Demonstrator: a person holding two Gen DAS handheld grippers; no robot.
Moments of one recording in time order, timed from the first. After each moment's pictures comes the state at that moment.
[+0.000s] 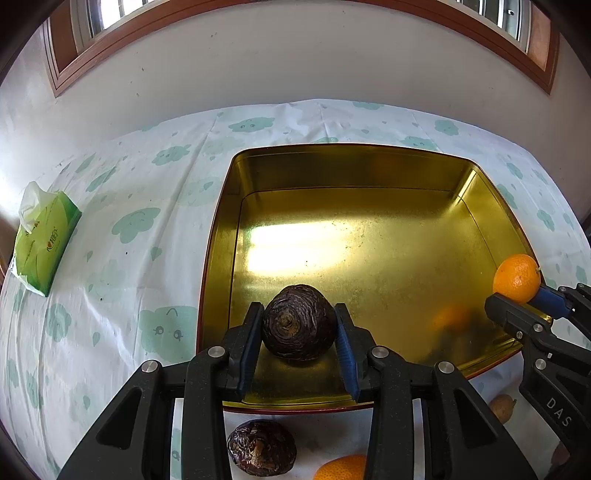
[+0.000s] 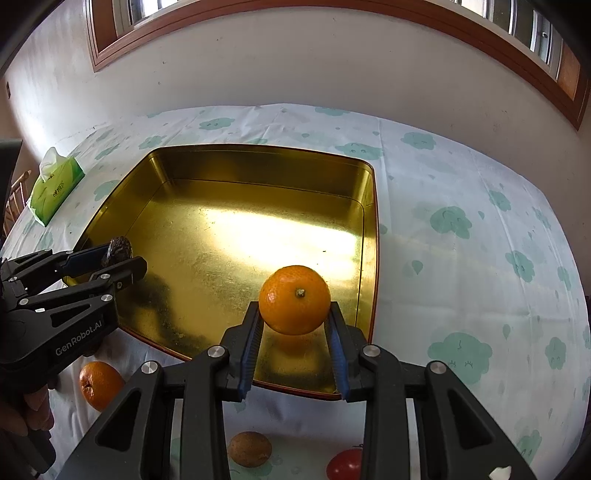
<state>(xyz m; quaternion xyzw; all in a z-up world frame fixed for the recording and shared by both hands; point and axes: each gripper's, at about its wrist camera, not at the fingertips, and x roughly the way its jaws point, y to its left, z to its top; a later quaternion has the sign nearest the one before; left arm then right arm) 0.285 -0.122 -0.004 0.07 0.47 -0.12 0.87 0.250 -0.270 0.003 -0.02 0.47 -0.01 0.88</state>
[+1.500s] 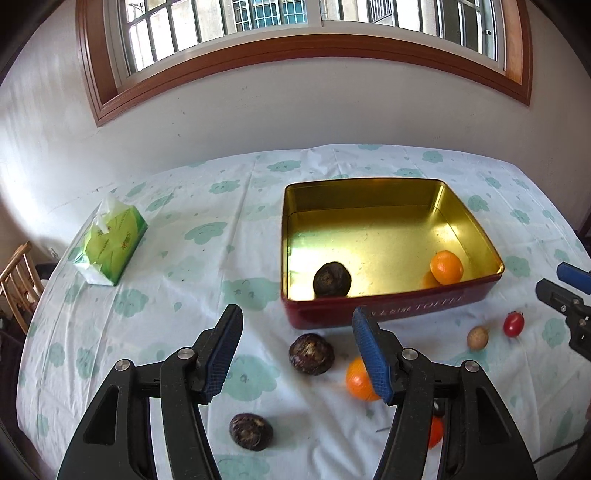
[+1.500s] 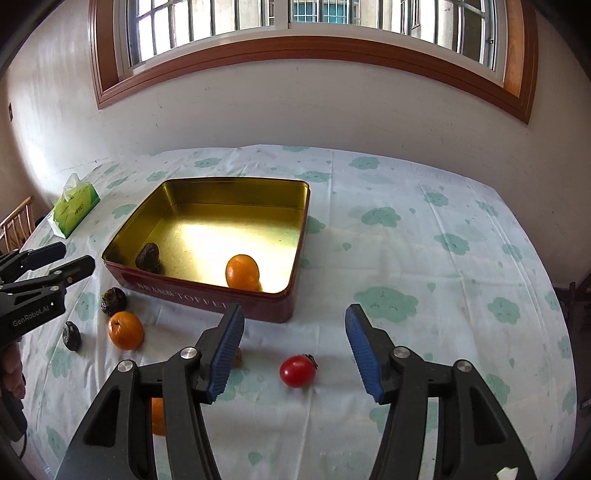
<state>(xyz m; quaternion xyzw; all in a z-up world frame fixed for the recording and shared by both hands) 0.186 -0.071 0.054 0.09 0.40 -0.10 0.91 0.135 -0.307 0.050 0.00 0.40 -0.04 0.92</state>
